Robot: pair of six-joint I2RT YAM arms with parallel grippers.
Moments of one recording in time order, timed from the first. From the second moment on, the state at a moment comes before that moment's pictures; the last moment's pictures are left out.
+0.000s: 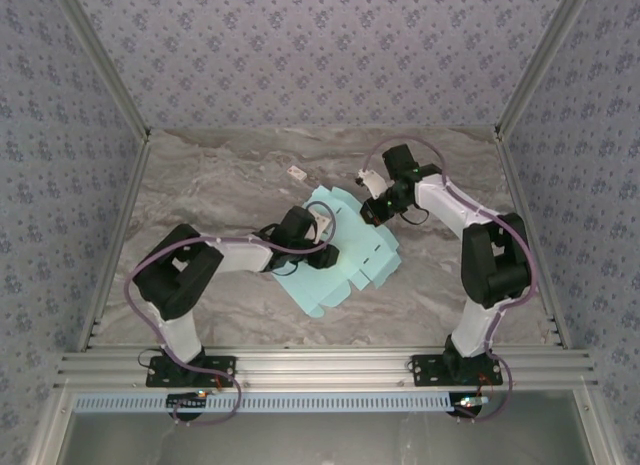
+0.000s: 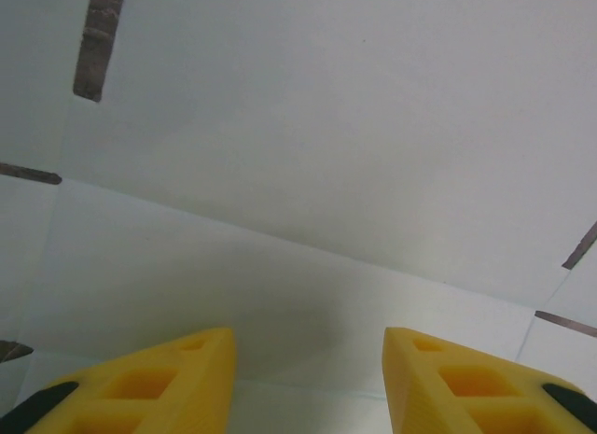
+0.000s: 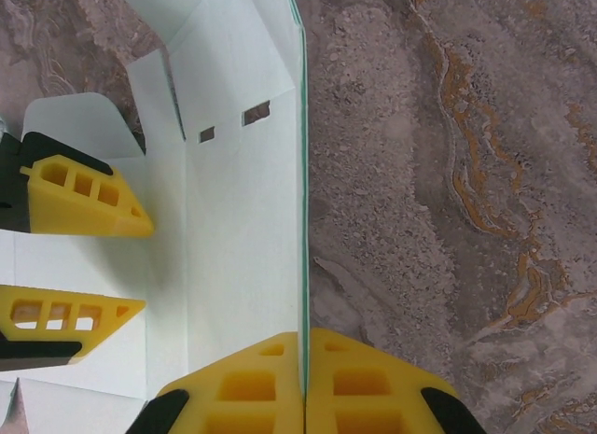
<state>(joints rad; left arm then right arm) -0.76 1.81 0.88 0.12 0.25 -0.33 0.33 1.79 1.34 -0.74 -0.41 -0.27</state>
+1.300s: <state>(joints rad) -0.75 1.95 0.74 0.74 0.17 -0.51 0.60 1.63 1.17 -0.49 -0.17 0.06</state>
